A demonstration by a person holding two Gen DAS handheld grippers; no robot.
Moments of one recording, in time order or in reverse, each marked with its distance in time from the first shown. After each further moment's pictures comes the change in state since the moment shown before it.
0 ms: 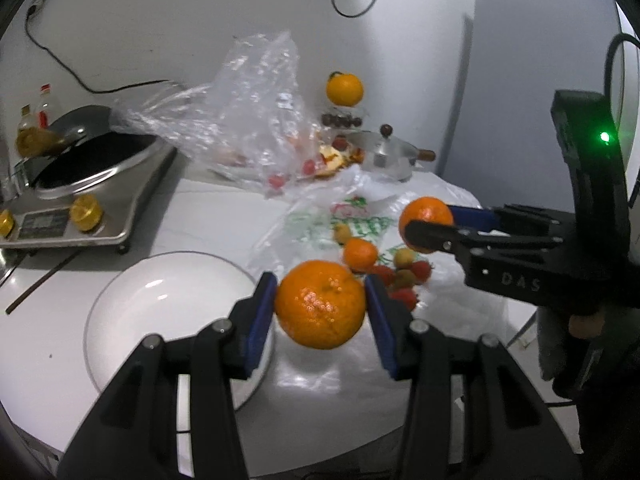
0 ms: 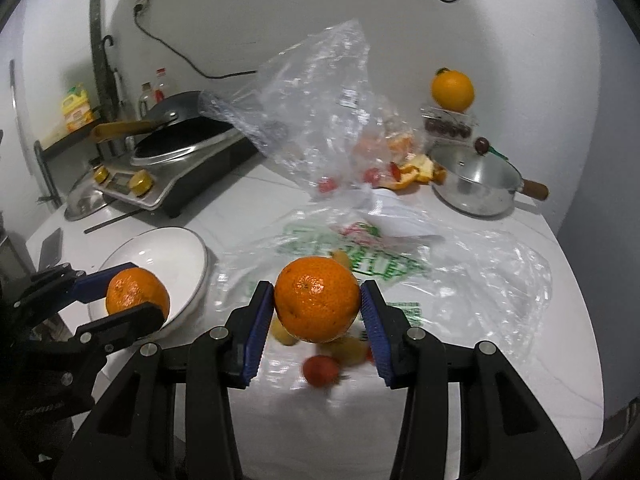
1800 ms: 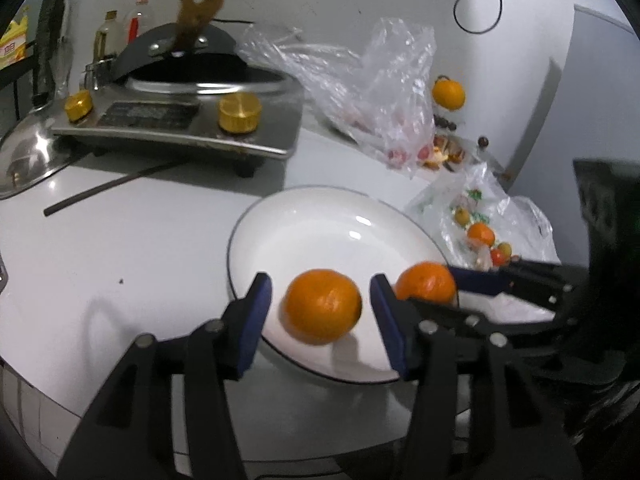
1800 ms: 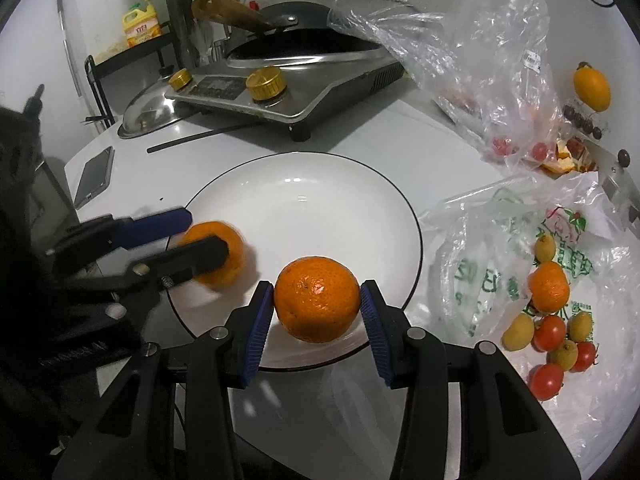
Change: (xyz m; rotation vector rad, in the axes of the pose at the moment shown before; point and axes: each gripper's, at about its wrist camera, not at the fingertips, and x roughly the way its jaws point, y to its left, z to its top) left arm -0.017 0.142 -0.052 -0.257 0.046 0.098; right arm 0.082 0.151 -0.017 -0.173 0.216 0.191
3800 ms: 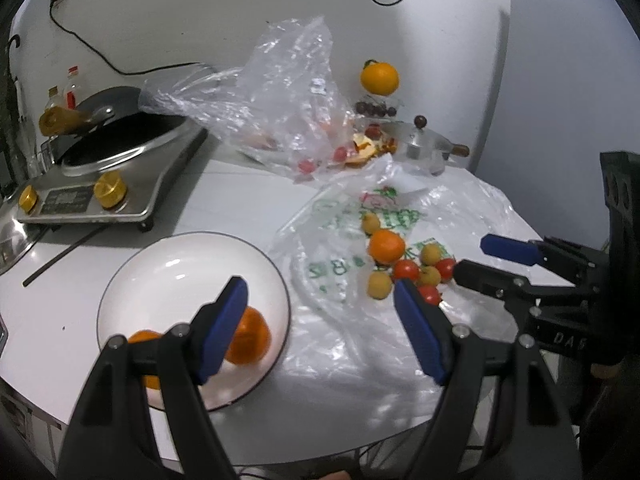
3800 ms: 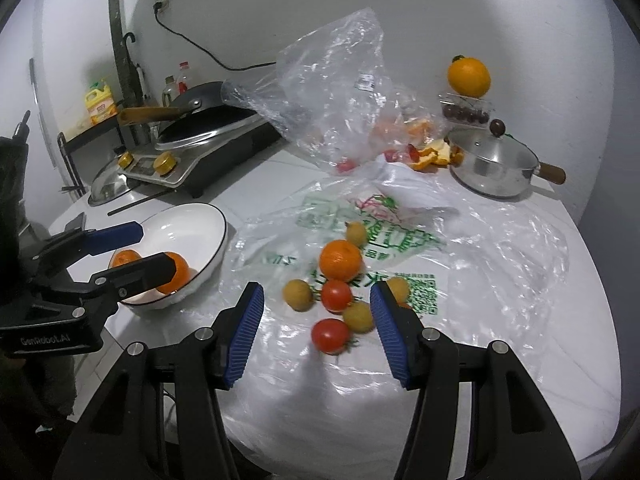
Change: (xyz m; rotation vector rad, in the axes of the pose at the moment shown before) left arm 0.008 -0.158 0.013 0.204 -0.005 0.017; right arm -0.112 -0.138 -0.063 0.161 -0.217 -0.096
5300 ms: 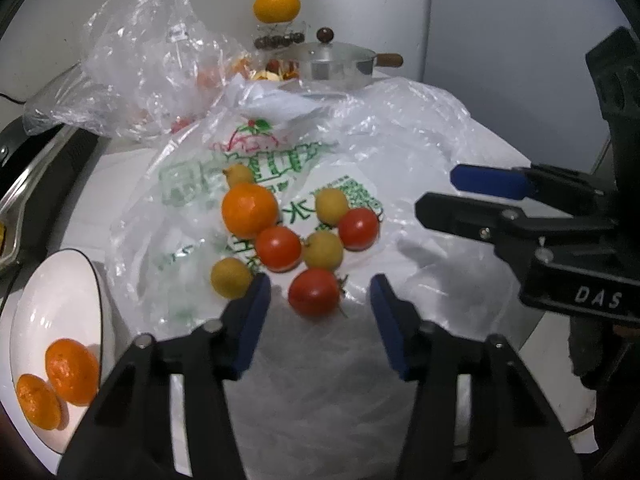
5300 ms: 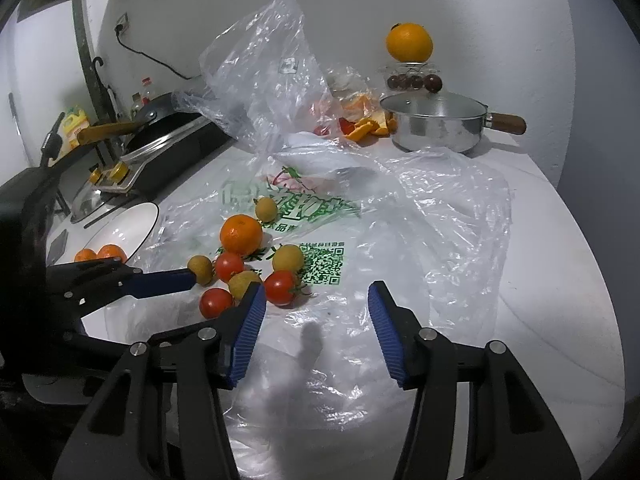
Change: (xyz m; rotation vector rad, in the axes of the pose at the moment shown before) left arm 0.100 -0.112 -0.013 0.233 0.206 -0.095; right arm 0.003 -0.092 -0.029 0.105 0.001 -0.004
